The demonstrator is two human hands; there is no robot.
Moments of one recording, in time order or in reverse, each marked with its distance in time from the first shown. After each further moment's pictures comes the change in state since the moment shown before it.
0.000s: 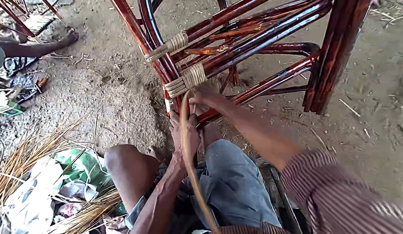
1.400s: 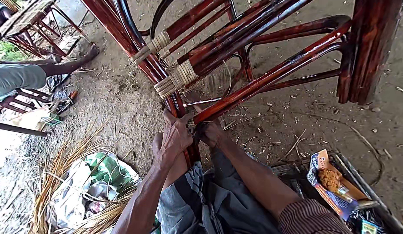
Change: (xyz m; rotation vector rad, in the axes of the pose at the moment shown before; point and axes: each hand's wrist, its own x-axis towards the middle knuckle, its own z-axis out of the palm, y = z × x) left_hand 0.041 -0.011 -0.048 0.082 -0.217 0.015; right_hand -0.040 0.009 0.131 2.090 -0.074 -0.148
